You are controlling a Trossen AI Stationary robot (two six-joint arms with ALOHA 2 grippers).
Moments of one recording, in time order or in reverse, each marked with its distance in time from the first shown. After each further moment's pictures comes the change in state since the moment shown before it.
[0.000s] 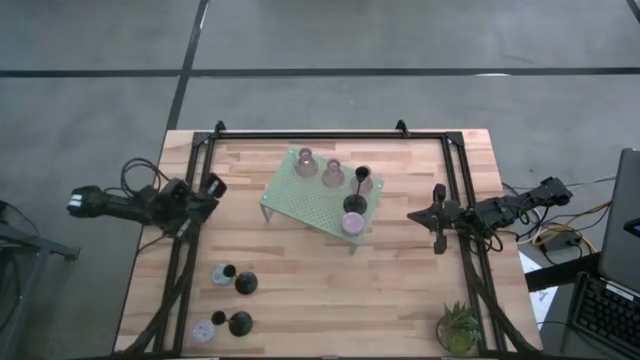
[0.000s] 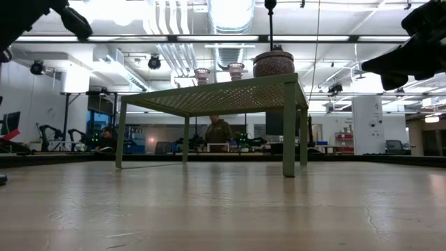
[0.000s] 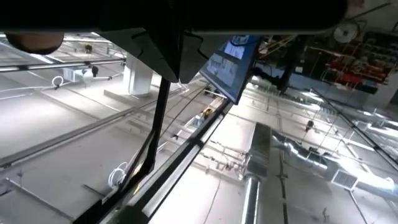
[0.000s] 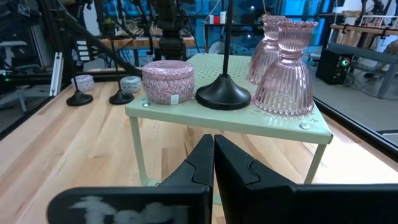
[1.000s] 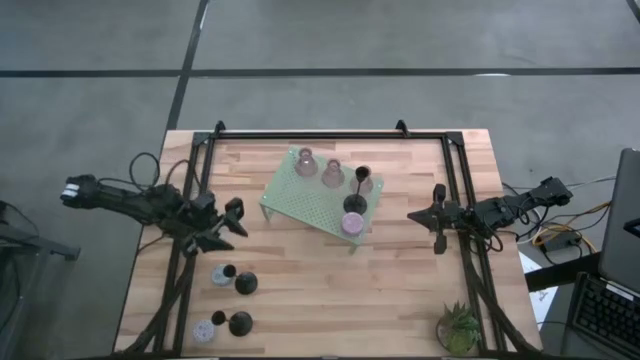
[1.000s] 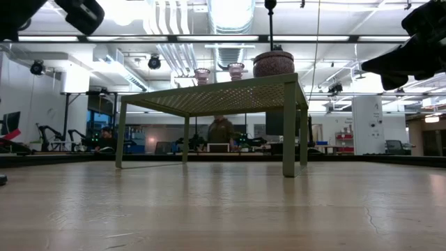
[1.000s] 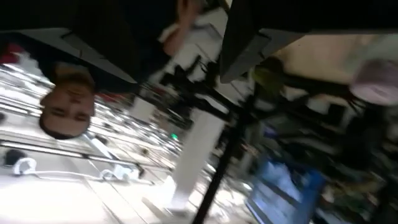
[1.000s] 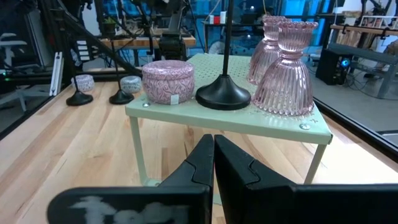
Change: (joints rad) left arm -0.051 0.209 0.246 -0.487 0.310 -0.202; right arm 0.000 0.000 0.000 0.000 0.000 -0.001
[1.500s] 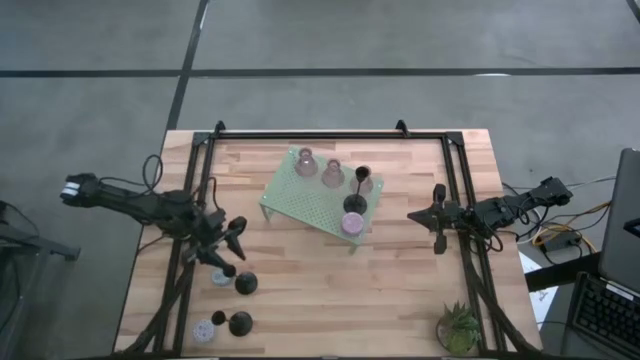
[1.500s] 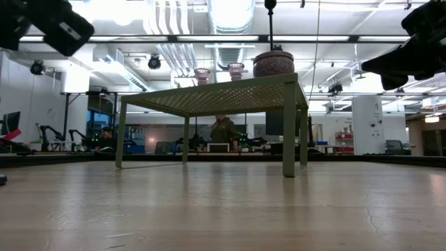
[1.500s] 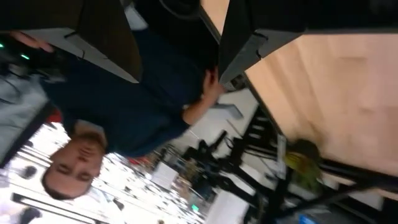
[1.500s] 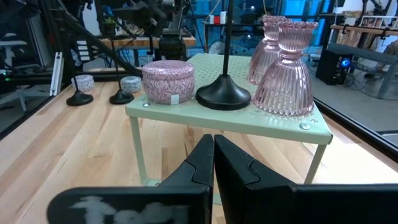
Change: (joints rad) left arm -0.014 -0.059 0.000 -0.246 0.232 0.002; right arm 0.000 0.000 0.000 0.000 0.000 0.000
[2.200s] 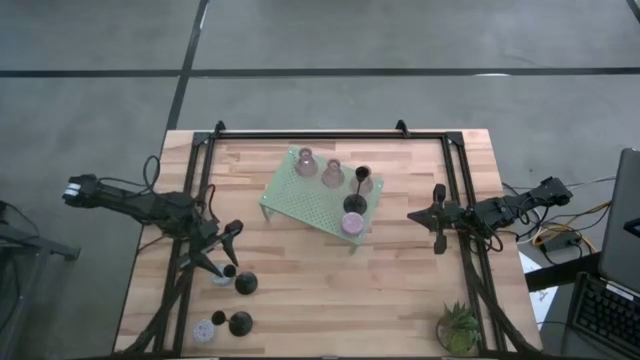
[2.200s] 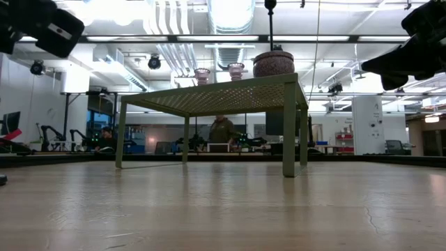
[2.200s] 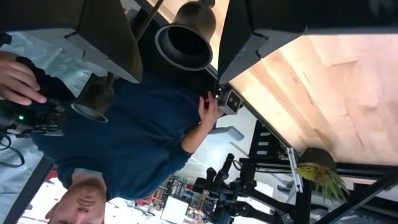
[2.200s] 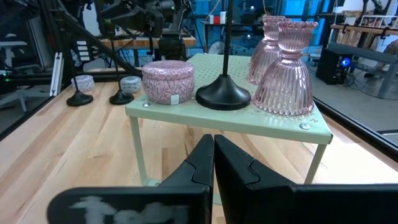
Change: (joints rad) left arm -0.012 -0.026 0.000 -0.174 0.078 0.256; right arm 0.000 0.000 0.000 0.000 0.000 0.002
